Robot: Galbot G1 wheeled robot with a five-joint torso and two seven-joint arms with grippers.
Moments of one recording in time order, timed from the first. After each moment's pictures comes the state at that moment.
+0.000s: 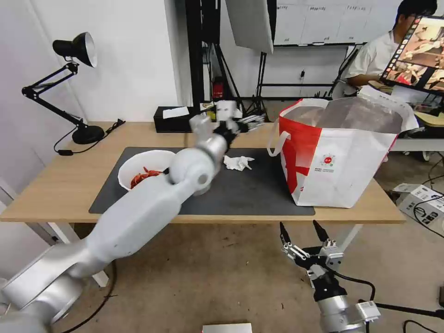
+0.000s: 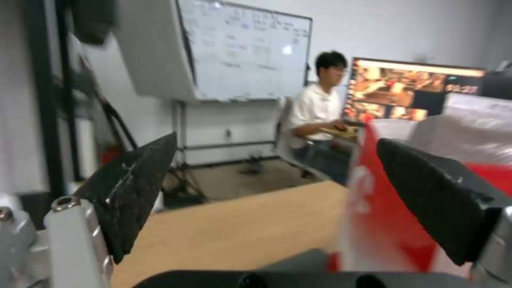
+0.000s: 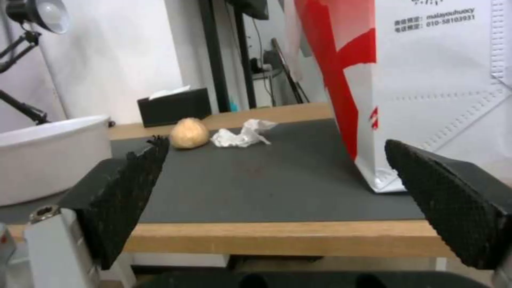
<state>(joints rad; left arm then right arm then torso) 0.35 -1.06 0.27 -1.73 -0.85 0.10 -0.29 -1.76 1.23 0.42 2.16 0.34 0.29 0.05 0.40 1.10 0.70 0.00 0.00</state>
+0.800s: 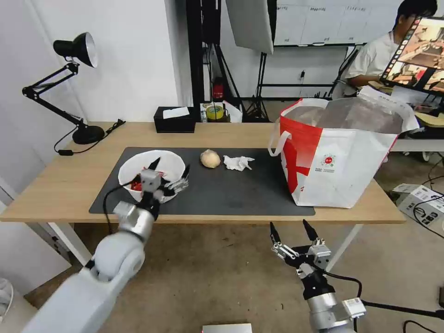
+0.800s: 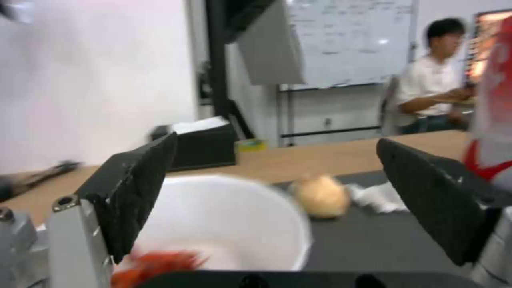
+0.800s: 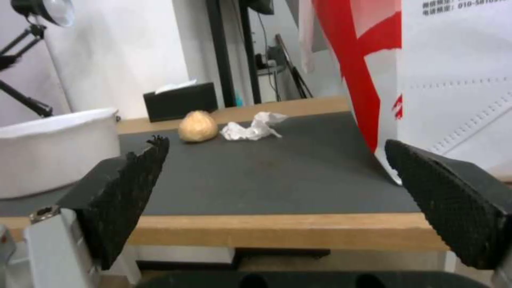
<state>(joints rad) 1.20 -1.00 -0.30 -2.02 -0.43 -0.03 -0.18 -1.72 1.22 0.36 2.13 0.31 0.29 0.10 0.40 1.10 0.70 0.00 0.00</state>
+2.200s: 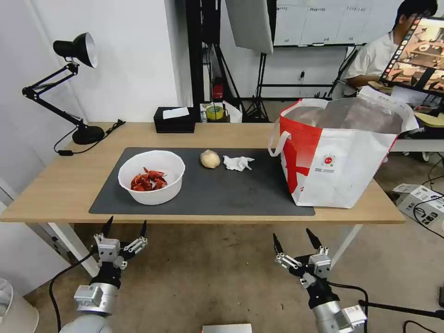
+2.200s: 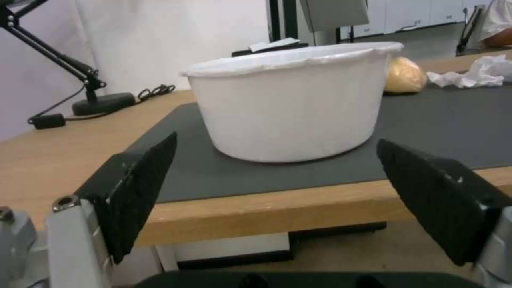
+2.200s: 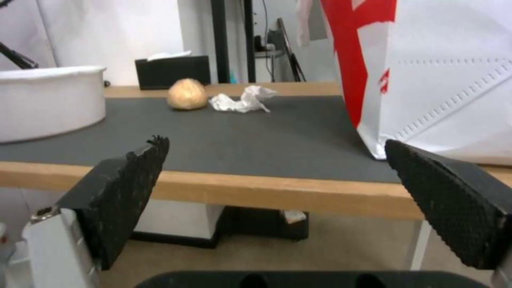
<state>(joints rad) 1.67 -1.20 -0.60 -2.00 -0.21 -0.24 -0.08 -1.76 1.22 0.40 2.11 0.24 0.28 0.06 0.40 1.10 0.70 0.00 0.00</state>
